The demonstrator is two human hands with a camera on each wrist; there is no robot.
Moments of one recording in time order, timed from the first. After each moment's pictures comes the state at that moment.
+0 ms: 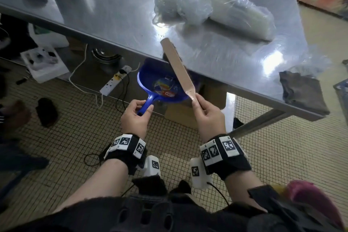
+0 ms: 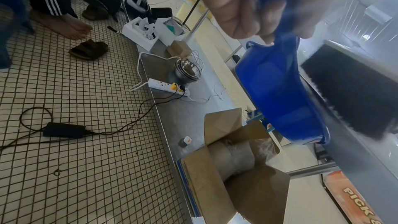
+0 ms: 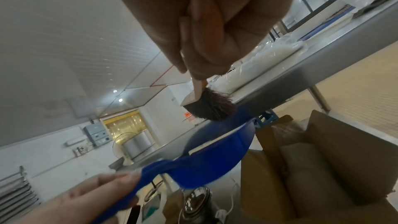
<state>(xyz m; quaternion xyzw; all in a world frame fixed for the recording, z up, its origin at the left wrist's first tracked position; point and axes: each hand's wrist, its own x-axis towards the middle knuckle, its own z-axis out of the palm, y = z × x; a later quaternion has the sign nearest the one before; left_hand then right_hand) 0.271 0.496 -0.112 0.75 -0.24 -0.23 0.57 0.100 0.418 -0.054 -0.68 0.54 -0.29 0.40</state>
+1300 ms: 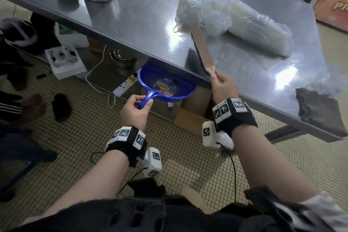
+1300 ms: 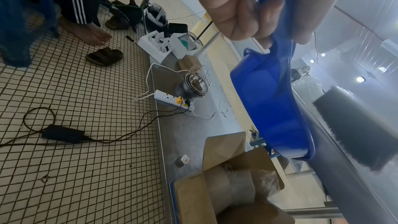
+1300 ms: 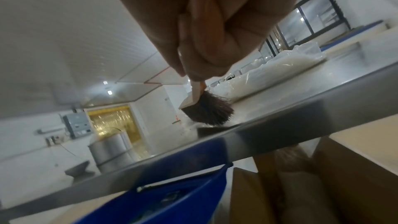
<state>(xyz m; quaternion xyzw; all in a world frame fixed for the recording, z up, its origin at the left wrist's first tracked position) 0.317 0.499 -0.106 0.75 -0.19 -0.19 0.60 0.159 0.325 -0.033 -0.68 0.56 -0.30 0.35</state>
